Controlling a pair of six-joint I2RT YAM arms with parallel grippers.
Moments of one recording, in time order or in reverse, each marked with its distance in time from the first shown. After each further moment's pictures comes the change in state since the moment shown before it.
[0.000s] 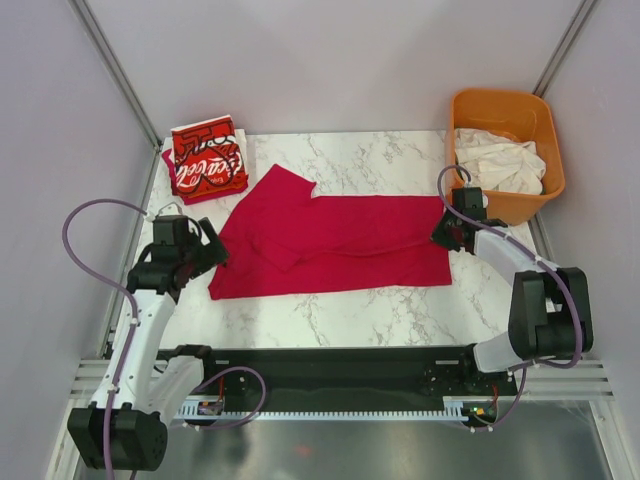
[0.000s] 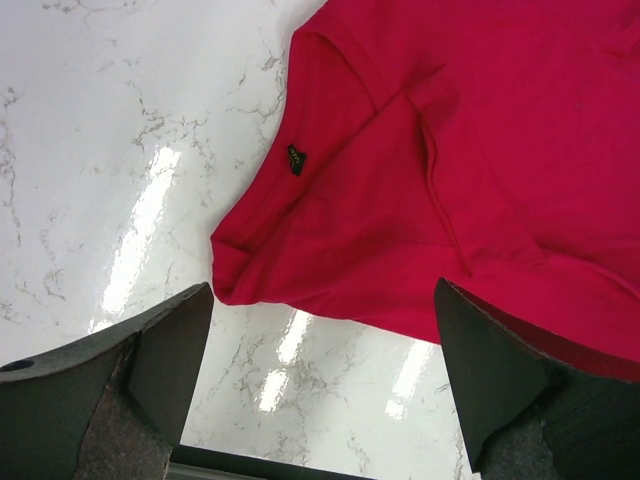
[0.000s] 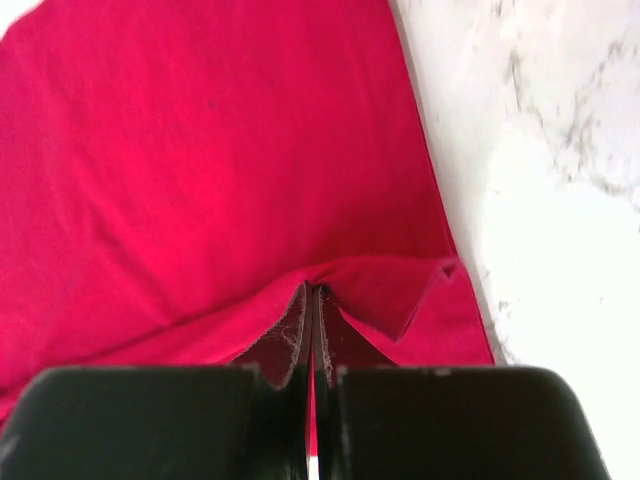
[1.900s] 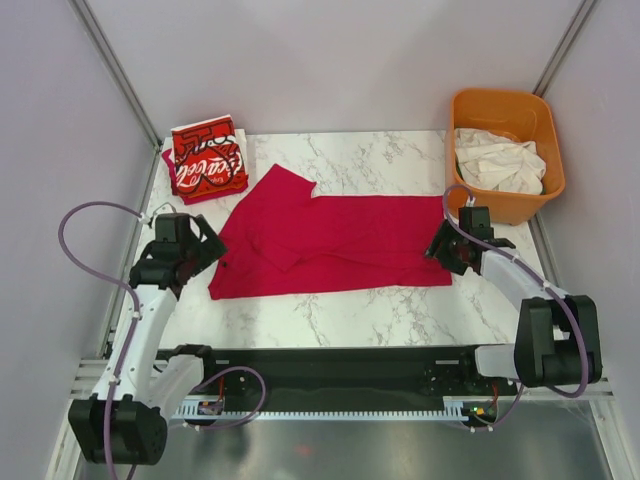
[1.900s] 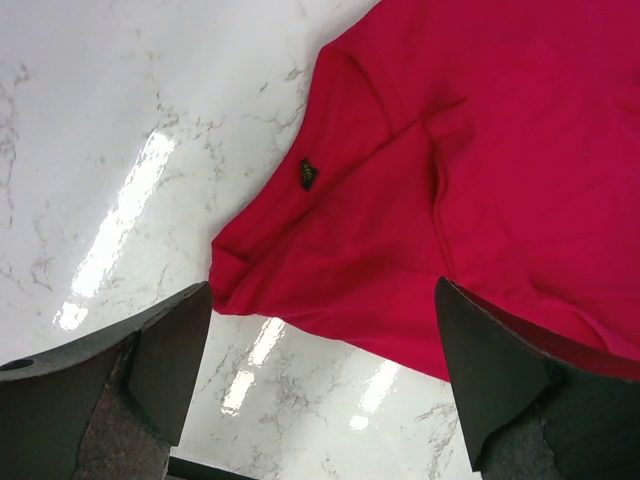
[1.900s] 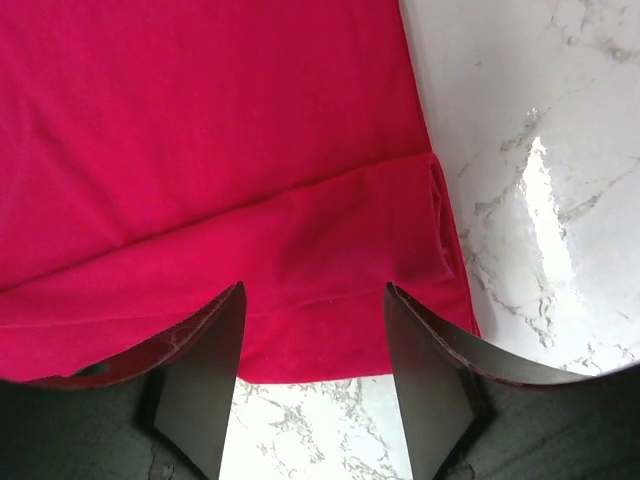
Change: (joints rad) left arm 0.000 0.053 -0.018 0.026 -0.060 -0.127; right arm -0.025 -0.140 -0.132 -0.050 -0.089 -0.041
